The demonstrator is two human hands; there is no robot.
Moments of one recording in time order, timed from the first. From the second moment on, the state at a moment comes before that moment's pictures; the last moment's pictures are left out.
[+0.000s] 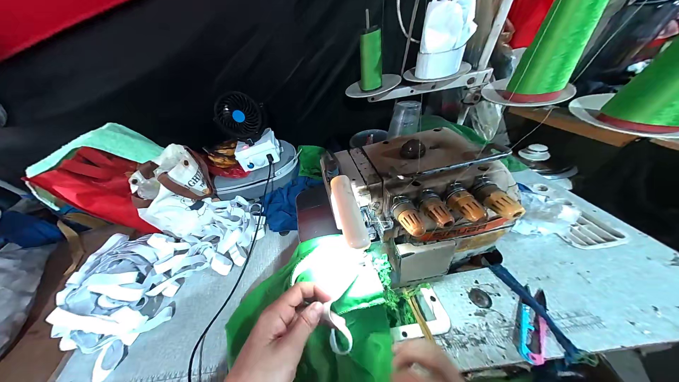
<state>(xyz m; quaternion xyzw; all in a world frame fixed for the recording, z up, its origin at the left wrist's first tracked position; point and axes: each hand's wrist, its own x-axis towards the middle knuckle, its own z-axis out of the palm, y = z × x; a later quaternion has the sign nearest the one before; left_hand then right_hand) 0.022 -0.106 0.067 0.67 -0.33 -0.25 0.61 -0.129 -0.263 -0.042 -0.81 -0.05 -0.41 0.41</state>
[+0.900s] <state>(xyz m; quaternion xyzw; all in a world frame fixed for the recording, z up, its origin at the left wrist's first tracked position) 0.000 -0.153 0.070 0.85 -0.48 0.12 0.19 -0.100 -0.252 -0.047 -0.64 0.04 -0.34 0.69</state>
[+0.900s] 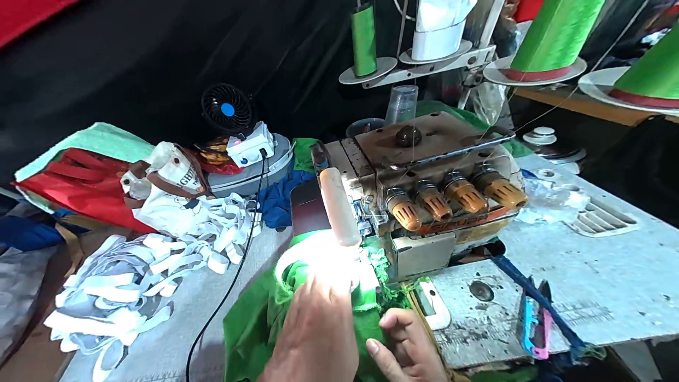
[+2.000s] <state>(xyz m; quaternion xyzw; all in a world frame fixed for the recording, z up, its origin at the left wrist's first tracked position) -0.033 -0.147 0.028 0.80 -0.50 0.22 0.26 -0.103 -0.263 -0.043 -0.65 0.03 -0.26 0.71</state>
